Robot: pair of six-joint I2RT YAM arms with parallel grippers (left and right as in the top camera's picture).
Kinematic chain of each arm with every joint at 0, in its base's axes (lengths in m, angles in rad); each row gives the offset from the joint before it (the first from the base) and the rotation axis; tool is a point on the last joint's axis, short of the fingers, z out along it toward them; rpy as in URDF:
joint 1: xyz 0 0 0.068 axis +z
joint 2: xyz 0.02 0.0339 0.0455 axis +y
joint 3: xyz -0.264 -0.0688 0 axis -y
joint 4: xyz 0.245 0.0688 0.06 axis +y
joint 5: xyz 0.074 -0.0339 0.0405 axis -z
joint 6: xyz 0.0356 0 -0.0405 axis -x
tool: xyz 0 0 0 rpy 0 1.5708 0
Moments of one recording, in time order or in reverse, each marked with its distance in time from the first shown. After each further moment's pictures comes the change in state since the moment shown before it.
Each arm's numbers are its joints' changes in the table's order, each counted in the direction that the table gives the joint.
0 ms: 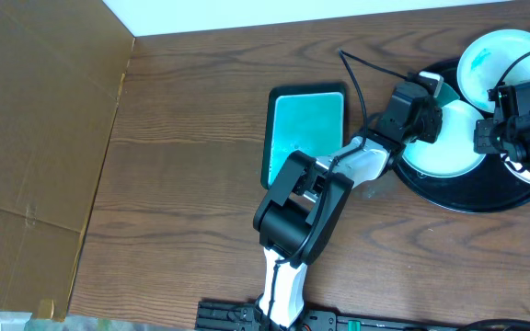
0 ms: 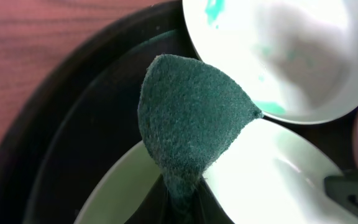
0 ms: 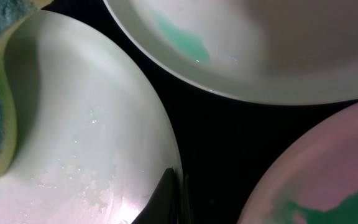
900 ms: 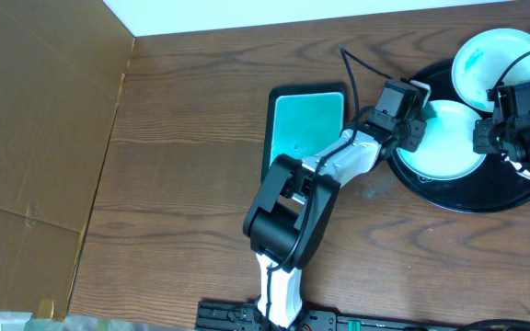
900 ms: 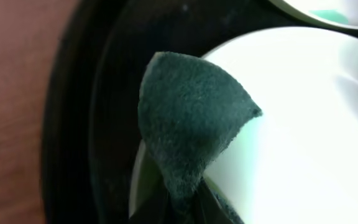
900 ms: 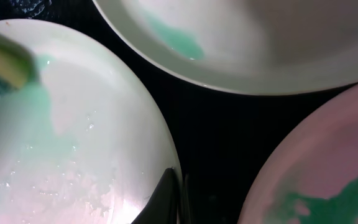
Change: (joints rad) left arm 0.039 -0.055 0.036 0.365 -0.010 -0.094; right arm 0.001 0.000 0.001 0.001 -0.008 0.001
